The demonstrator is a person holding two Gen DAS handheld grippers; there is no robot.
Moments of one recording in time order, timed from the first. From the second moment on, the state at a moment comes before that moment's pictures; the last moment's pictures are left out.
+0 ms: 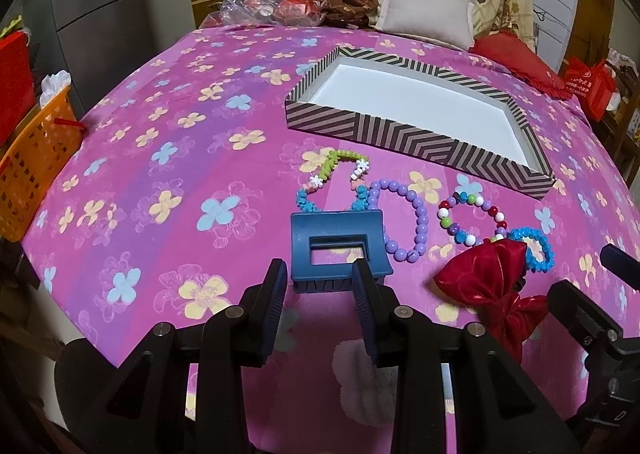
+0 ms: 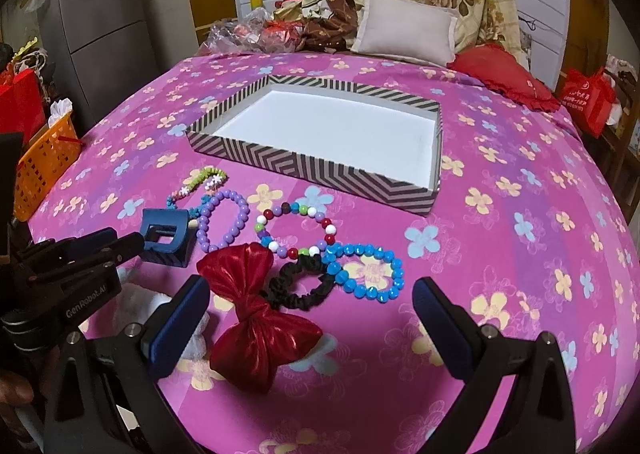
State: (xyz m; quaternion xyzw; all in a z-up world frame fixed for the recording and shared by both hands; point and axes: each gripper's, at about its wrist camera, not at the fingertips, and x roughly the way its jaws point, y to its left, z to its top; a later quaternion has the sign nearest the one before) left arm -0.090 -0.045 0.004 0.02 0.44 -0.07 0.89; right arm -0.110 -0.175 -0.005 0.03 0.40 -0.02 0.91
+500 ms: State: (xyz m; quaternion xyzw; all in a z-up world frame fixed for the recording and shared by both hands) left arm -0.094 -0.047 0.006 0.02 0.45 -0.07 0.89; right arm -0.111 -0.174 -0.007 0.03 0.41 -0.02 0.91
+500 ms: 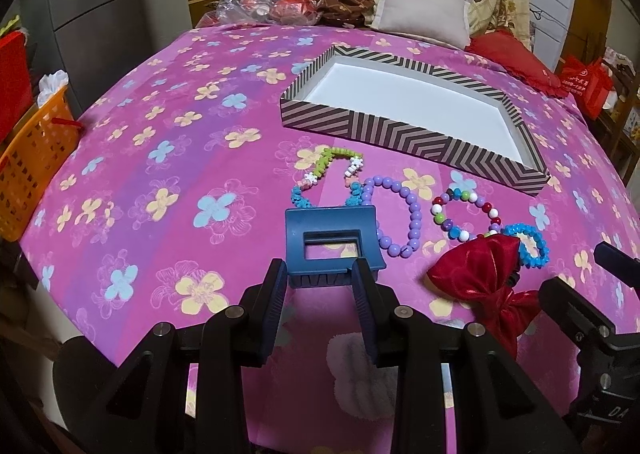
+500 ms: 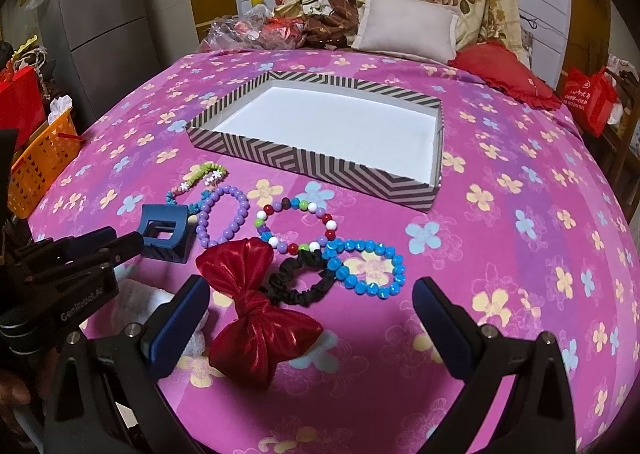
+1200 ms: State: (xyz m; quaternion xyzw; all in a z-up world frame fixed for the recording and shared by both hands) left arm -0.101 -0.051 0.007 0.03 0.45 -0.08 0.89; right arm -0.112 -0.179 -0.010 0.03 0.42 -0.02 0.91
